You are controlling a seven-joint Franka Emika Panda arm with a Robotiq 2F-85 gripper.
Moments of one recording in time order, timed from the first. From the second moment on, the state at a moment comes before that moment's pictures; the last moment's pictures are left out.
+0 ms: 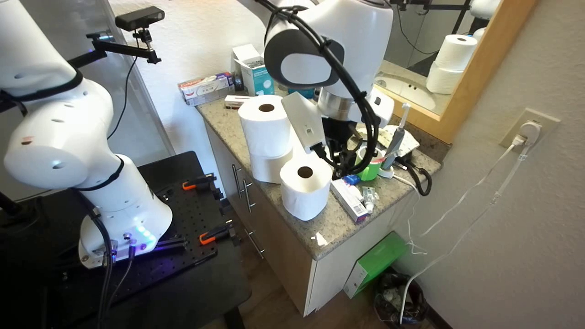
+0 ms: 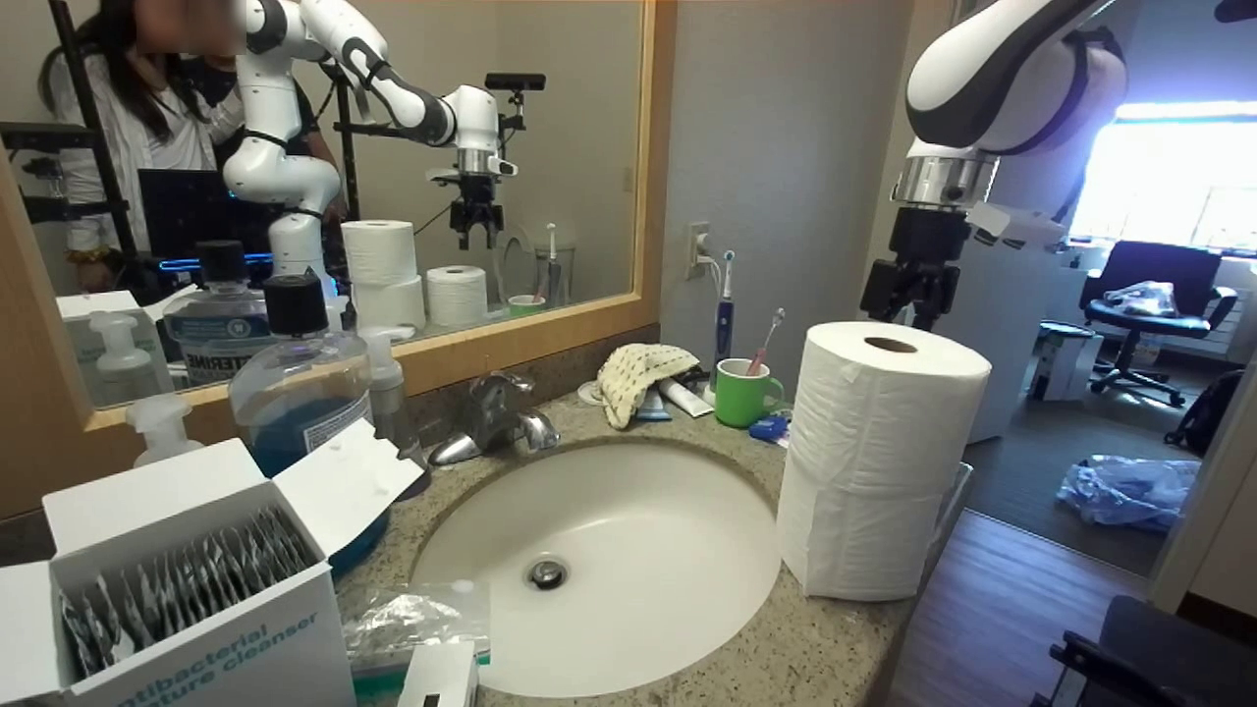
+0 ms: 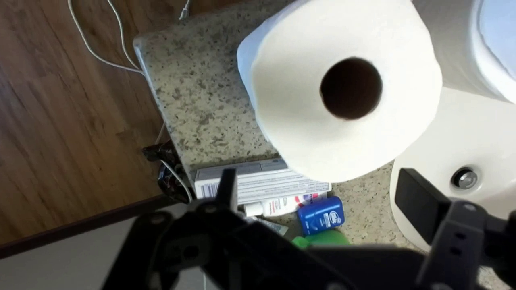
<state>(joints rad) -0.22 -0.06 -0.26 -2.33 0.09 2.27 -0.35</state>
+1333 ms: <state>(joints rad) -0.24 -0.15 -0.28 -2.50 -0.05 2.32 -0.23</state>
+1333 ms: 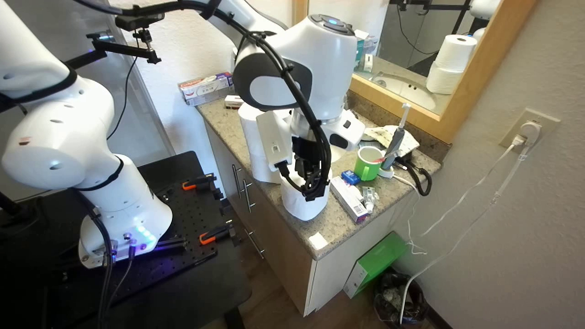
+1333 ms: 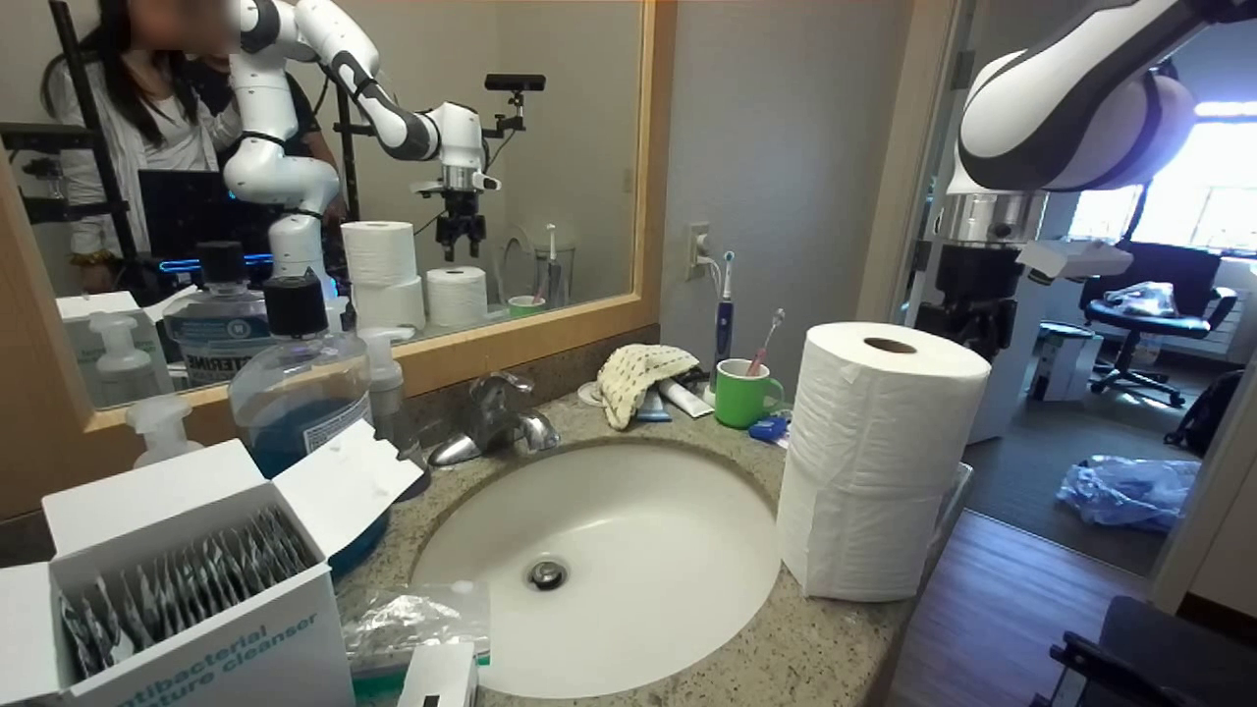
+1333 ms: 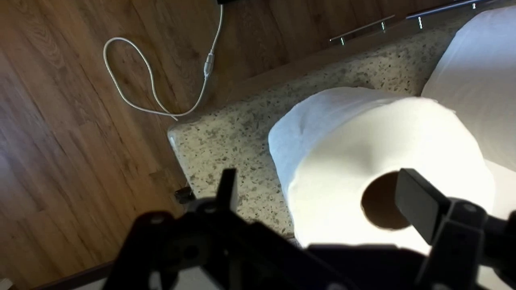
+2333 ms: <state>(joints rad) -0.24 -0.11 -0.28 -2.50 -0.05 2.43 -0.25</state>
